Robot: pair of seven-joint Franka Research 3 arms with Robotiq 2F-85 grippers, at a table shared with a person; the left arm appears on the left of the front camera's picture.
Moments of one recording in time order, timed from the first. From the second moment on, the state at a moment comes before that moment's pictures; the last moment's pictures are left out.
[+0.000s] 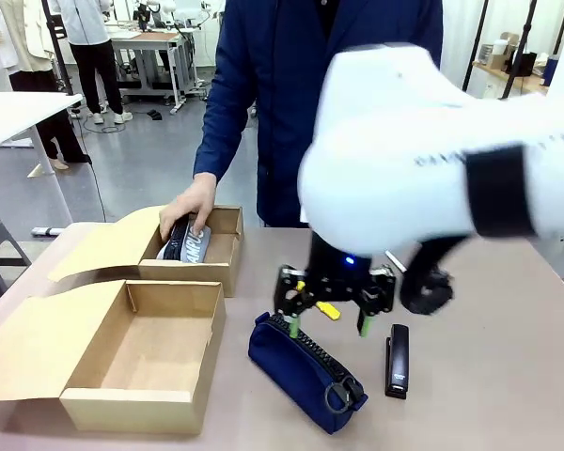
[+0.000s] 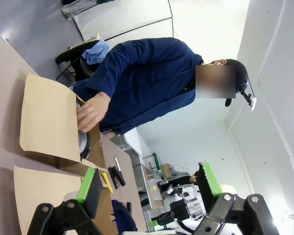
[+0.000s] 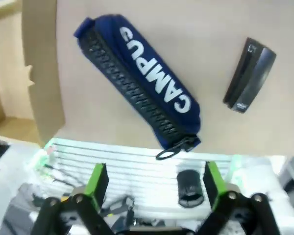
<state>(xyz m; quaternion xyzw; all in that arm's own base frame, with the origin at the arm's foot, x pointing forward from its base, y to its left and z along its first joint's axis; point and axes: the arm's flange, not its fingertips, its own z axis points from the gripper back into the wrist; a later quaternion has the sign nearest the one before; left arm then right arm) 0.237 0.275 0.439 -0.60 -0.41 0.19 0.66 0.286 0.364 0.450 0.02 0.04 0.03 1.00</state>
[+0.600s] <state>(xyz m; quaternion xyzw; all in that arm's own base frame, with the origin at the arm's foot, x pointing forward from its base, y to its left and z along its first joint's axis) 0.237 0.275 0.439 -0.60 -0.41 0.19 0.66 0.325 0.373 0.446 0.04 0.06 -0.01 1.00</state>
